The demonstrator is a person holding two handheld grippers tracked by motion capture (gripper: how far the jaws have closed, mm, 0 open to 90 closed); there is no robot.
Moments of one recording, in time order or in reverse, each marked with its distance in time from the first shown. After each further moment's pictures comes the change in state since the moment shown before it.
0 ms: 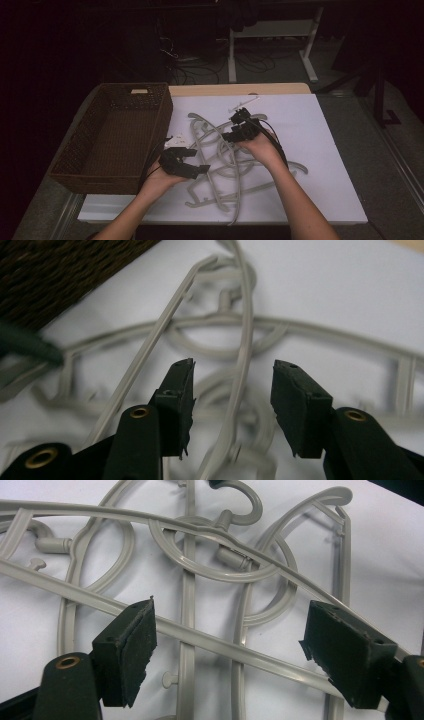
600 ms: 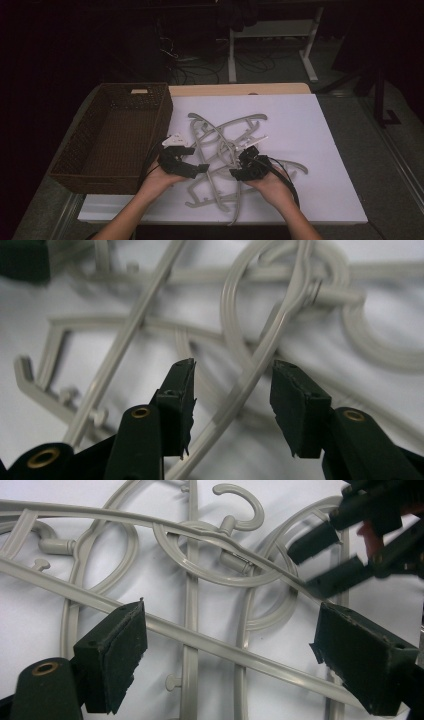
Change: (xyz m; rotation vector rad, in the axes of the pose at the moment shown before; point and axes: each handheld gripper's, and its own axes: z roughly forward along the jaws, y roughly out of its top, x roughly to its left) left arm 0.004 -0.001 -0.001 -0.022 -0.010 -0.020; right arm 0.042 -0.085 -0.012 0.087 -0.010 0.015
